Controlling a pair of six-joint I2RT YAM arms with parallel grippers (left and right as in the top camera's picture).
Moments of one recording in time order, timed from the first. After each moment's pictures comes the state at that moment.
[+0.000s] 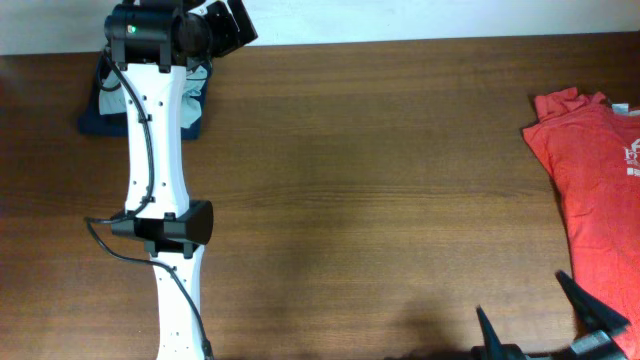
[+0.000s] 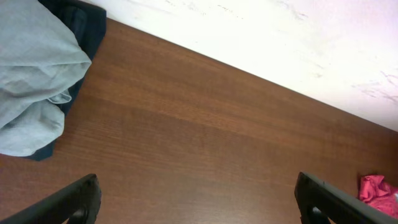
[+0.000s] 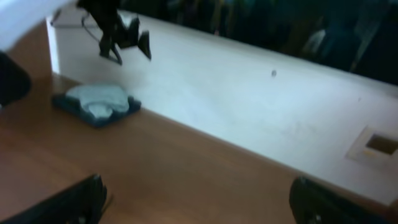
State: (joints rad) left arm -0.12 2.47 3.11 -1.51 0.14 -0.50; right arm 0.02 0.16 1.09 -0.95 -0.34 -0.23
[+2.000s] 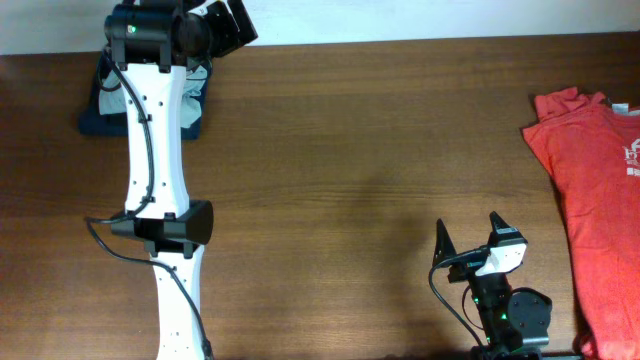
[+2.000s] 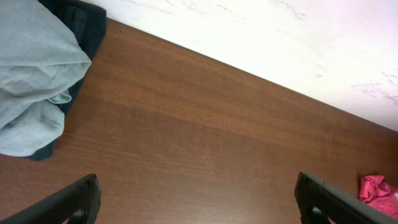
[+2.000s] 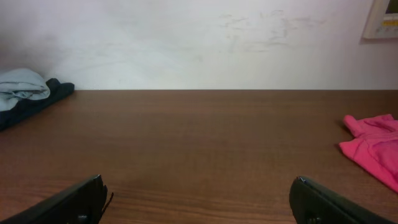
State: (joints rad) left arm -0.12 2.47 3.11 -1.51 0.14 -0.50; right arm 0.02 0.02 0.01 -0.06 -0.11 0.05
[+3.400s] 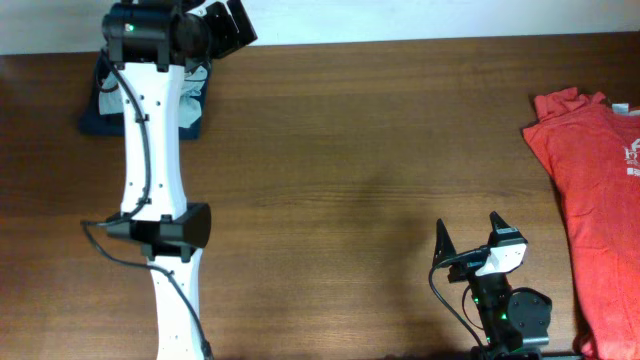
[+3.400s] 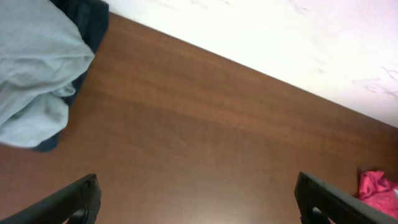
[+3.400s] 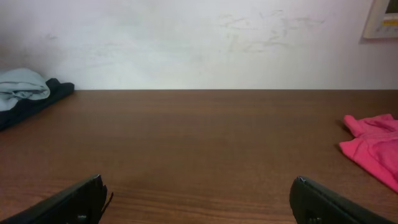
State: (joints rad) left arm -0.12 2.41 3.04 -1.51 0.14 -0.50; right arm 0.02 0.02 0.01 -0.06 -0.11 0.05
